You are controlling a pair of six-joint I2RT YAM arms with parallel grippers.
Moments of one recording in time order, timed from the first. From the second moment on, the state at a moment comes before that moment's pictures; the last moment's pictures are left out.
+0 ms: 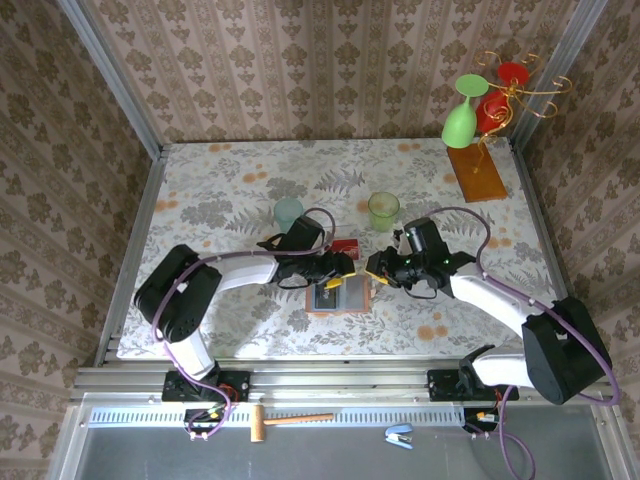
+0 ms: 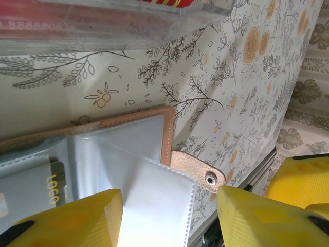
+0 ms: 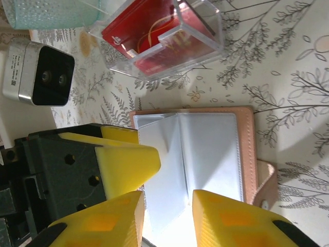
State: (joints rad) left arm -0.77 1.72 0.90 -0.03 0.56 -1.03; right arm 0.42 1.28 0.65 -0.22 -0.48 0.92
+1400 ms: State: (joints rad) left arm -0.80 1.80 0.97 -0.05 0.60 -1.03; right arm 0.38 1.28 0.60 -0.20 -0.49 0.92
